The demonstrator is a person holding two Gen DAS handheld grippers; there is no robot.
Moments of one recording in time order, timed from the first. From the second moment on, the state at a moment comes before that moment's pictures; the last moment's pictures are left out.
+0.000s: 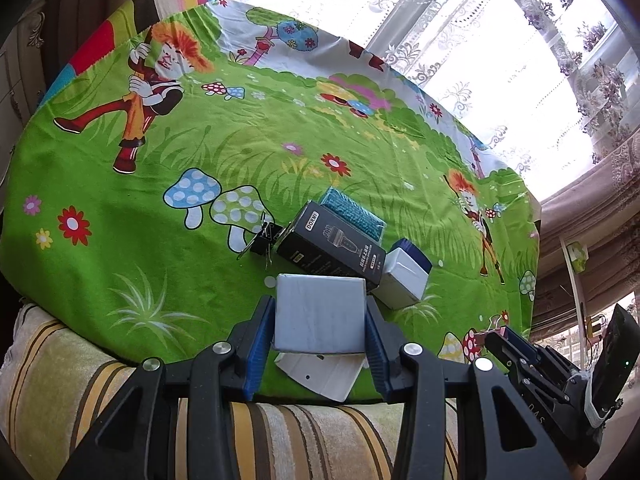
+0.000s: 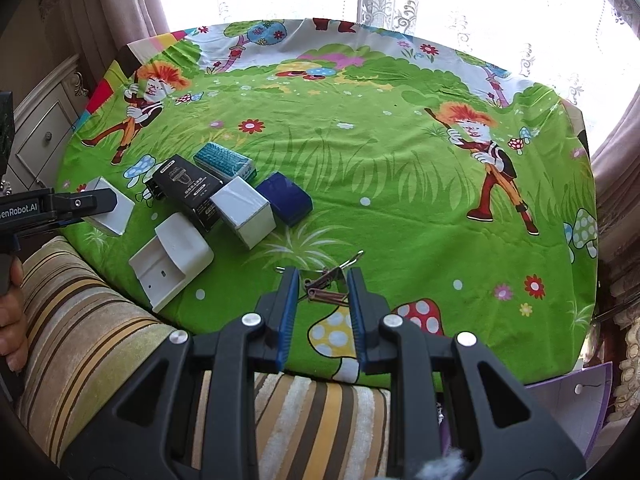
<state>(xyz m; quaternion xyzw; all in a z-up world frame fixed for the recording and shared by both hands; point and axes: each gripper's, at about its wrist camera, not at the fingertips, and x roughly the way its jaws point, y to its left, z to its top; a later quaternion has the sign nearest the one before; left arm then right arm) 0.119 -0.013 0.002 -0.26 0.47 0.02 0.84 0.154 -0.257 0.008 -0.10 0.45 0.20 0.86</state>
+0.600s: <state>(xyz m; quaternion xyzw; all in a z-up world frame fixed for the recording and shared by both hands) 0.112 -0.120 0.022 -0.18 0.49 -0.09 0.85 0.096 -0.348 0.032 -0.04 0.43 0.12 0.89</state>
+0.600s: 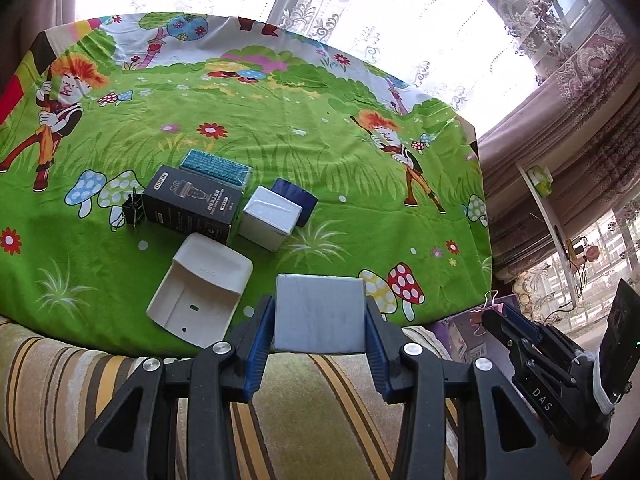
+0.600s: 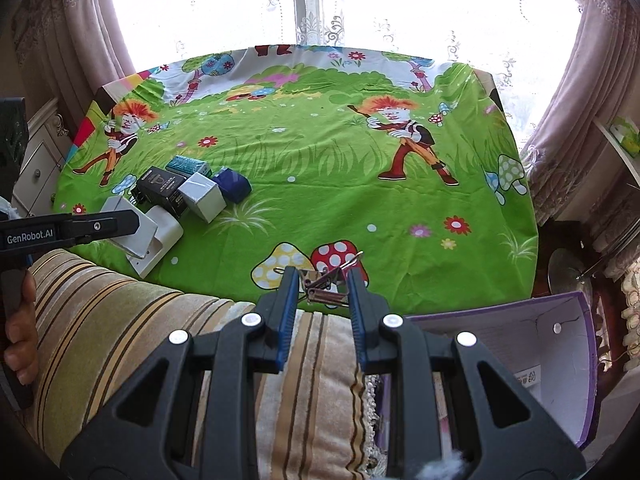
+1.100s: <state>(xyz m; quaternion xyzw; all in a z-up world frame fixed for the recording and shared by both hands) 0.100 -0.241 0.031 -0.08 0.52 -0.21 0.83 0.060 -0.463 0.028 0.03 0.43 0.02 0.90</state>
